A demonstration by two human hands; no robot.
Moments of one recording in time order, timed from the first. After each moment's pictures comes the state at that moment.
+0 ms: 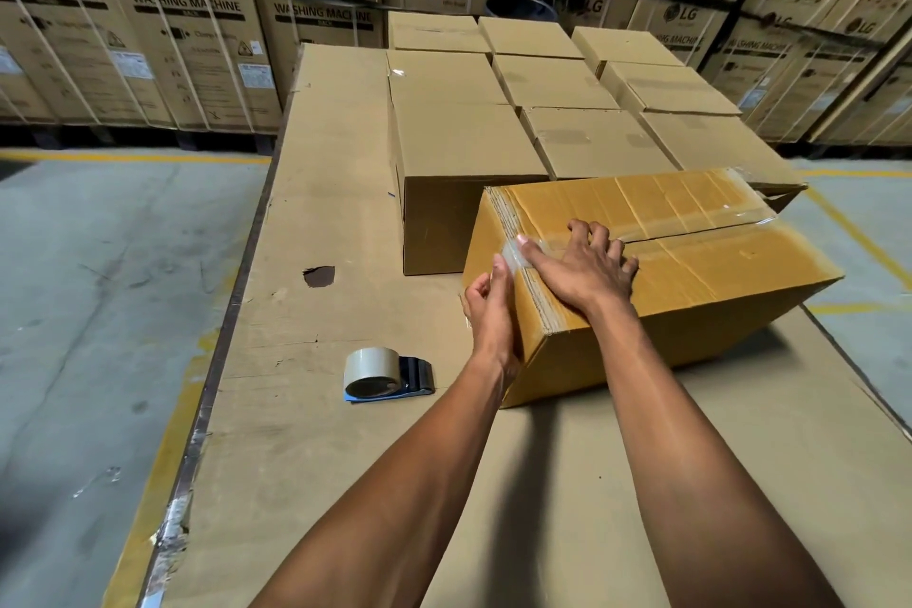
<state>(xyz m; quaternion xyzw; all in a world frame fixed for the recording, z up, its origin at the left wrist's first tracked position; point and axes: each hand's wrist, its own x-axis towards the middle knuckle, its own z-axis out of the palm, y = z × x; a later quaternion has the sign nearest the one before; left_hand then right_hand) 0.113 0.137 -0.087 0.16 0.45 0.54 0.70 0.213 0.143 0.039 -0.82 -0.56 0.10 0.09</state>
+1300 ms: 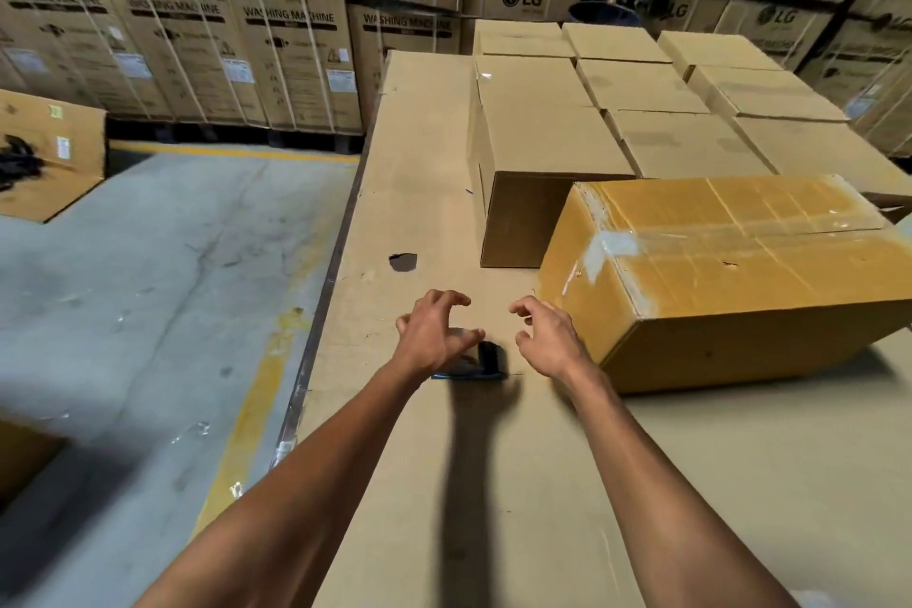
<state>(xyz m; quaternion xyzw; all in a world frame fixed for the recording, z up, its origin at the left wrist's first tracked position) -0.121 0.088 -0.093 0.68 0.64 0.23 0.29 0.094 0.091 -0.067 -0.65 -0.70 0.25 0.16</state>
